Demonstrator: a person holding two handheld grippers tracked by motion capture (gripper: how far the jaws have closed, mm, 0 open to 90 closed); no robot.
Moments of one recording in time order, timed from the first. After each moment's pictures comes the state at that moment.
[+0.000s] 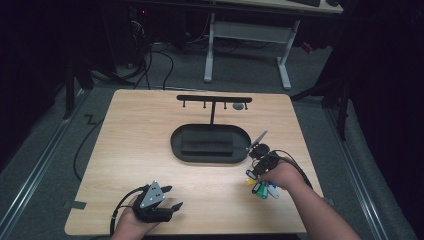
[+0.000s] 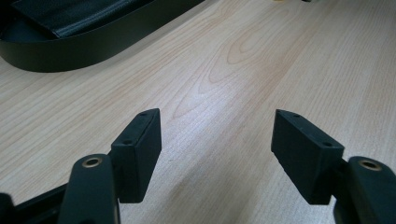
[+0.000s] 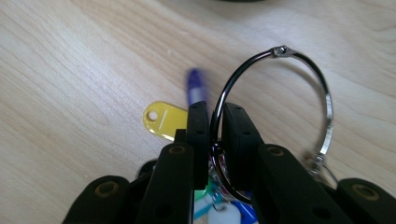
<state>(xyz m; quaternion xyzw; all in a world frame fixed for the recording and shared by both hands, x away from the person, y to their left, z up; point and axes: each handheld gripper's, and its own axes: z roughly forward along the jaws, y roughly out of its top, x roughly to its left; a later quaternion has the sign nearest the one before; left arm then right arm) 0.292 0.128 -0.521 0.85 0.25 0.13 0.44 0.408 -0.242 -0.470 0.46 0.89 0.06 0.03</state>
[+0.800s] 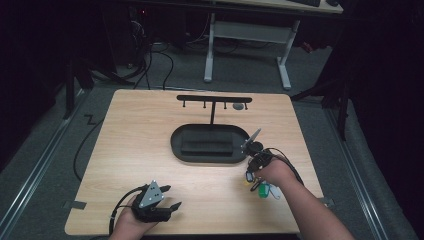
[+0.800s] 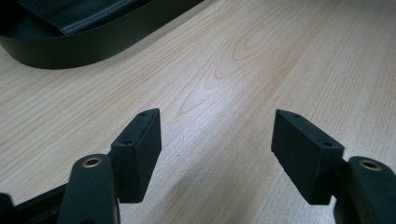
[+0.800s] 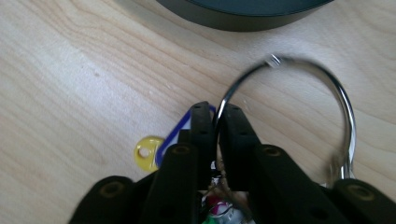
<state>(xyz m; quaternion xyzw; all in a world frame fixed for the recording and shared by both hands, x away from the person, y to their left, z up) 0.294 0.131 -0.521 0.85 0.25 0.14 0.44 0.422 -0.231 -0.476 0.47 0.88 0.06 0.04</state>
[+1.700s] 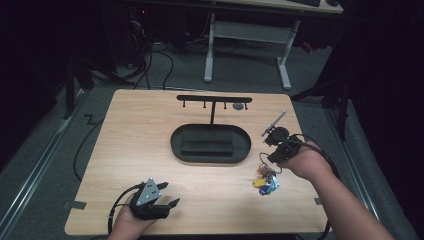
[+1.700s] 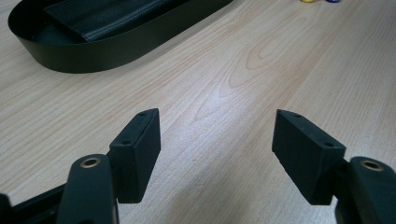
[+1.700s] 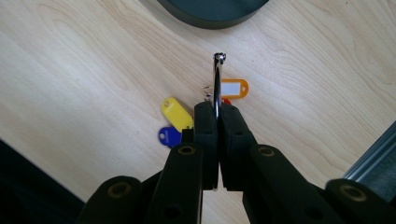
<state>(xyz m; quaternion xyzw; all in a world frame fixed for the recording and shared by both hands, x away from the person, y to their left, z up) 0.298 0.135 -0.519 0.84 0.26 0.15 0.45 0.385 -0.259 -0.355 0.43 0.90 0.07 0.09</state>
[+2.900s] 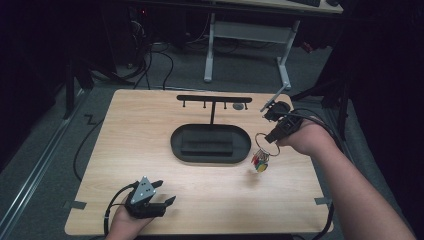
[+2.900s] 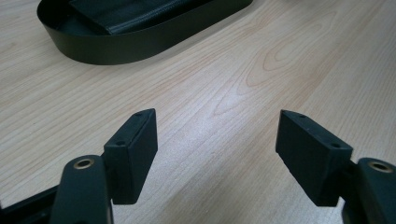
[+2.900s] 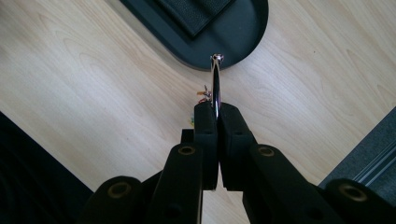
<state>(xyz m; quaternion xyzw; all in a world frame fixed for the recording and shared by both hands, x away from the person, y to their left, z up) 0.301 0.147 -0.521 0.83 0.29 0.15 0.45 0.412 -0.243 -0.296 0.42 0.90 0.09 0.08</state>
